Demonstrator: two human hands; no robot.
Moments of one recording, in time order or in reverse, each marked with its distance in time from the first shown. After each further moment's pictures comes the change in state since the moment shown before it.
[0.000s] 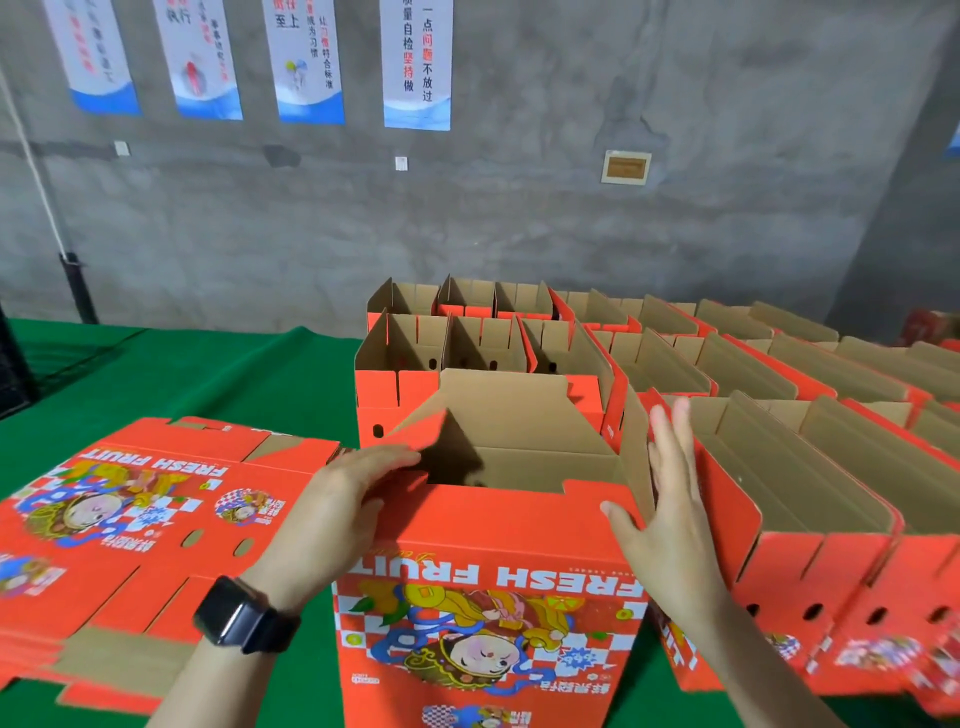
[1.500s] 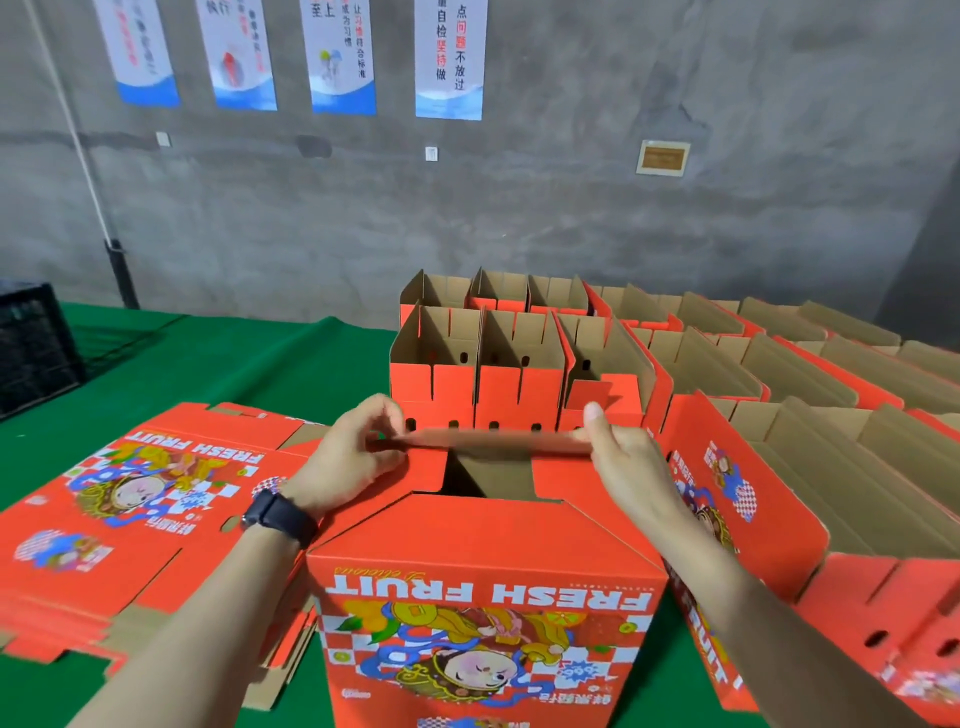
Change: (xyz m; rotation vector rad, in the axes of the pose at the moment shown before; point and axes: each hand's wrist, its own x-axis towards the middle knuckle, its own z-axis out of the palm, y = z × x) left_hand 0.051 -0.060 -0.009 -0.353 -0.056 -0.076; right_hand 0.064 -0.026 0.060 0.047 -0.266 0.212
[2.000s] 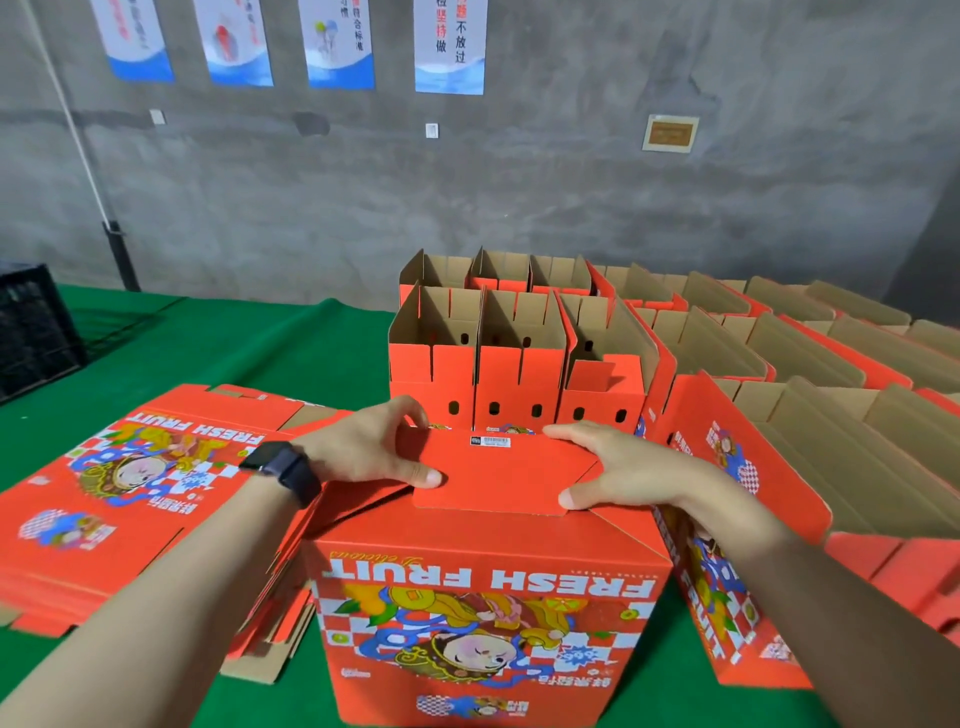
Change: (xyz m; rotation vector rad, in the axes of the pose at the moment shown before) left_hand 0.011 0.011 0.000 0.449 -0.359 -0.183; right_hand 0.011 0.000 -0.019 -0.337 -0.762 -0.016
